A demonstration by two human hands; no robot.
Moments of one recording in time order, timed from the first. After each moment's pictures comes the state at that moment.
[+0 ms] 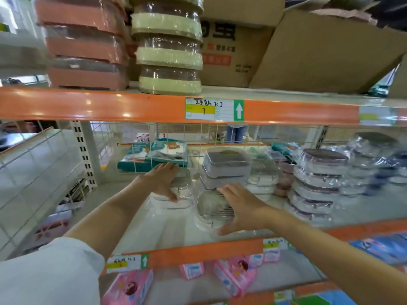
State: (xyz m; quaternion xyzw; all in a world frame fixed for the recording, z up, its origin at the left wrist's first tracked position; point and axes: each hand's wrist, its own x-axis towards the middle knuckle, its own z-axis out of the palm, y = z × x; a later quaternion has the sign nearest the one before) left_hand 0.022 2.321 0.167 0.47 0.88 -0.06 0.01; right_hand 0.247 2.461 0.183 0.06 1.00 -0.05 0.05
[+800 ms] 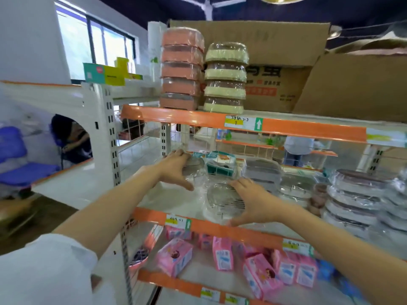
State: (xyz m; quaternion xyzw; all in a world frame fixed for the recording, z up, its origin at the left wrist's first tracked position) left_hand 0.182 2.176 0.254 0.33 0.94 0.06 -0.06; right_hand 0.336 2.389 0.242 -0.10 0.99 -0.02 -0.01
